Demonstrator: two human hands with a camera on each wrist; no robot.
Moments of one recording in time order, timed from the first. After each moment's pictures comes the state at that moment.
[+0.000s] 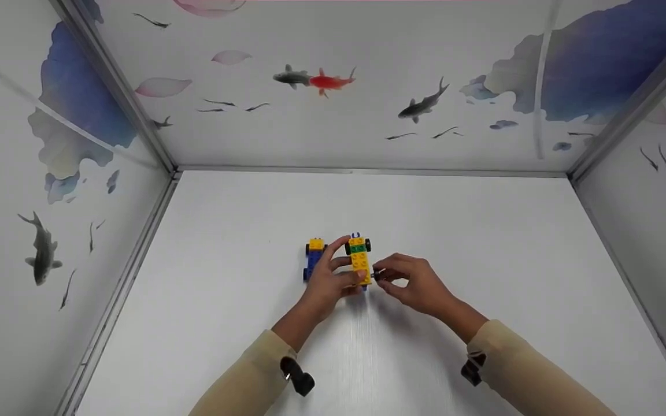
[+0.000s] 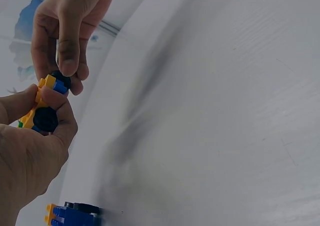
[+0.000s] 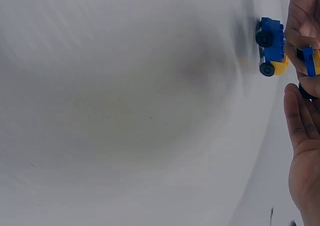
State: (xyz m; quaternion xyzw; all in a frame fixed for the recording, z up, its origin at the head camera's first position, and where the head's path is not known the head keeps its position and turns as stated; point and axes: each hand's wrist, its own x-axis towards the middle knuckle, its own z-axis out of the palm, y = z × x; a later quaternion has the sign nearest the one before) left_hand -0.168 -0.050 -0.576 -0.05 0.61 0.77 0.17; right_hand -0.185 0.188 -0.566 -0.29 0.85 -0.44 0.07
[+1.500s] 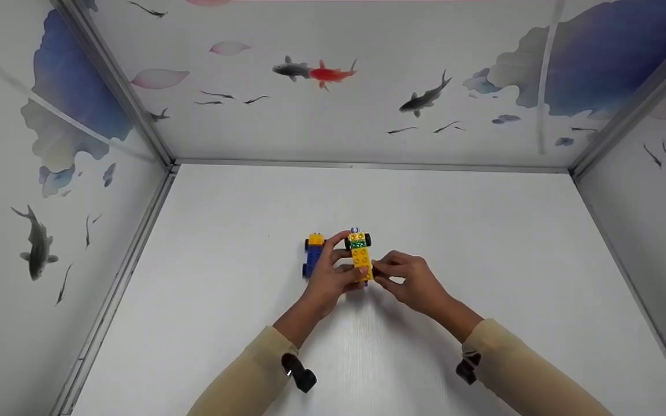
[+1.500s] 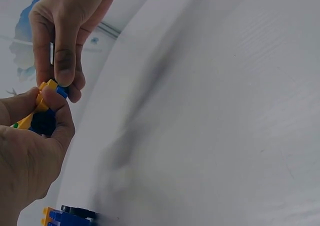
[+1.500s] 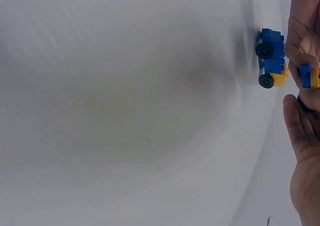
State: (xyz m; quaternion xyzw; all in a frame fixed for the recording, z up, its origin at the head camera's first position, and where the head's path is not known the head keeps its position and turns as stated) left_hand -0.166 -0.047 -0.577 -0.04 0.60 0.78 0.16; right_hand -0.179 0.180 -0.568 -0.33 0.86 -0.40 -0.02
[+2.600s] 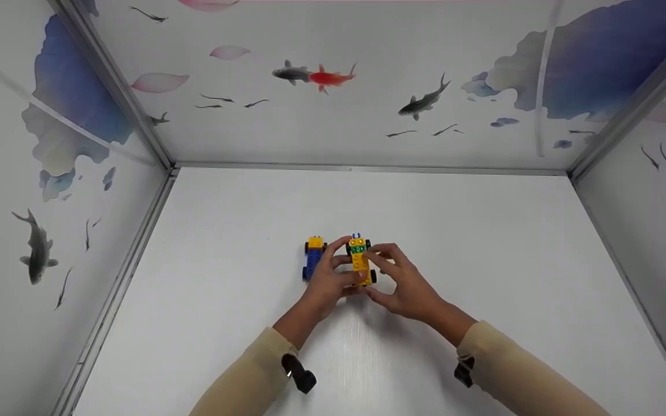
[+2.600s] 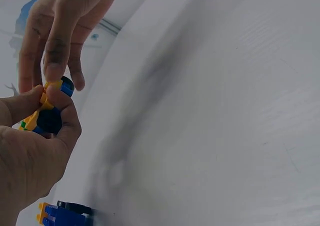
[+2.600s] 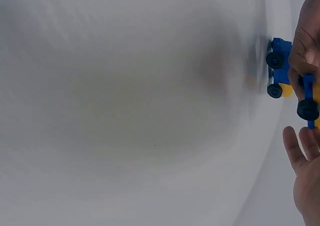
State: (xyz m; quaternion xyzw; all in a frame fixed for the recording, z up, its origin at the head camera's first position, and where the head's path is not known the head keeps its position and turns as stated) left_hand -0.174 -0.050 -0.583 -0.06 0.61 0.77 0.18; right_hand -0.178 0.170 -0.575 -0.34 0.86 -0.37 -0.02
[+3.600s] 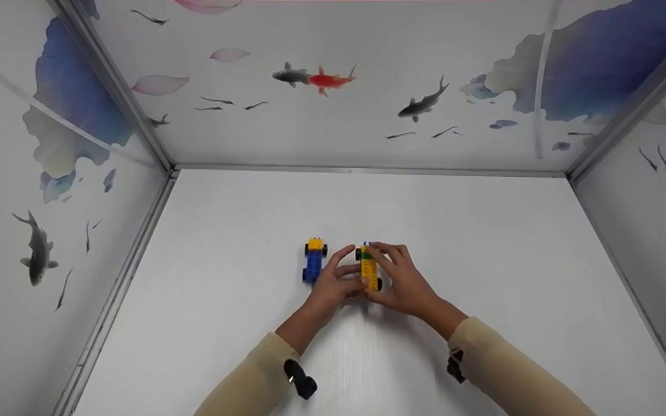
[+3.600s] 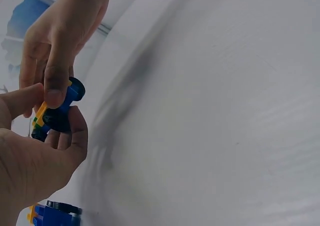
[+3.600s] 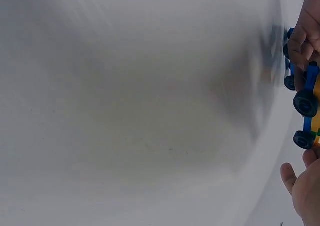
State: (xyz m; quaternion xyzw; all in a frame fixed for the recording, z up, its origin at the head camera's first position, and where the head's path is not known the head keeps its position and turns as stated) left_hand -0.168 -0.046 -0.595 -0.04 0.61 0.76 0.20; right_hand -0.189 0.166 -0.589 -0.28 0.91 -0.29 -0.01
